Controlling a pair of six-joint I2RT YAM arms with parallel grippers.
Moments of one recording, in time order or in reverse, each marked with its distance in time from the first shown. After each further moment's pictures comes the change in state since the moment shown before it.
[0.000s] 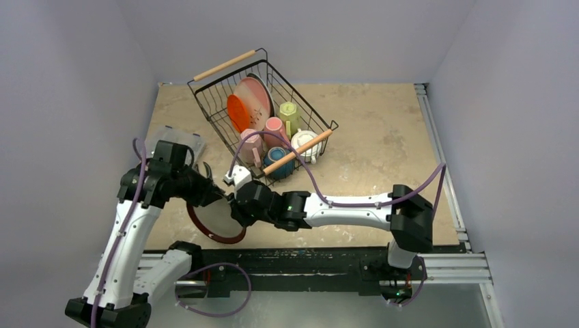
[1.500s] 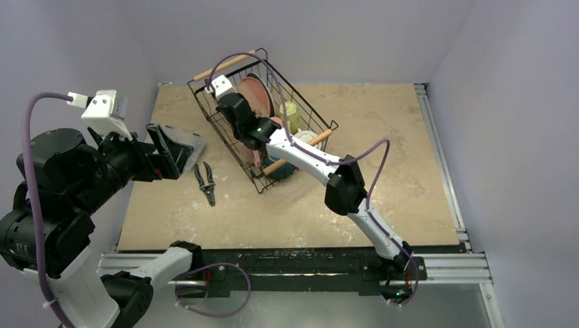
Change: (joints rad) left arm -0.006 0.166 1.109 -0.198 -0.070 0.970; right arm -0.365 0.666 1.137 -0.153 0.388 -0.585
